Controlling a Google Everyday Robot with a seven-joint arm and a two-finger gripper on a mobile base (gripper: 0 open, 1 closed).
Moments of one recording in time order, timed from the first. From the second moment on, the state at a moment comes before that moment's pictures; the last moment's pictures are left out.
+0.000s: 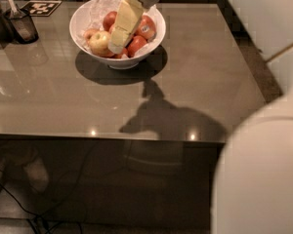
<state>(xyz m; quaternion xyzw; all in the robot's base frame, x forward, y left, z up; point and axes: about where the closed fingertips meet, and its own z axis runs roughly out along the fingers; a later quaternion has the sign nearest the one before) 0.615 0.025 0.996 -0.58 0.79 0.09 0.18</state>
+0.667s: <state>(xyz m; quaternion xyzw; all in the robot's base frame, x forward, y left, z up) 0.666 0.089 0.977 -0.57 0.80 0.11 0.17</state>
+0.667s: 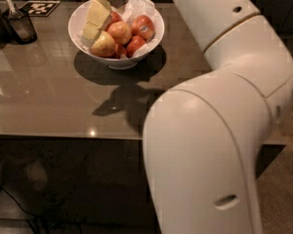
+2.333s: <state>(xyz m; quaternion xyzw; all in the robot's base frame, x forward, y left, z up) 0.707 0.096 0.936 -0.52 0.82 0.13 0.20</state>
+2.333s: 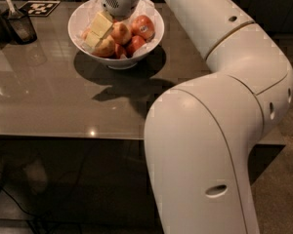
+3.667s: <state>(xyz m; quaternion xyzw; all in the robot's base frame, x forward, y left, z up) 0.690 0.107 0.920 -0.52 0.82 0.13 0.17</state>
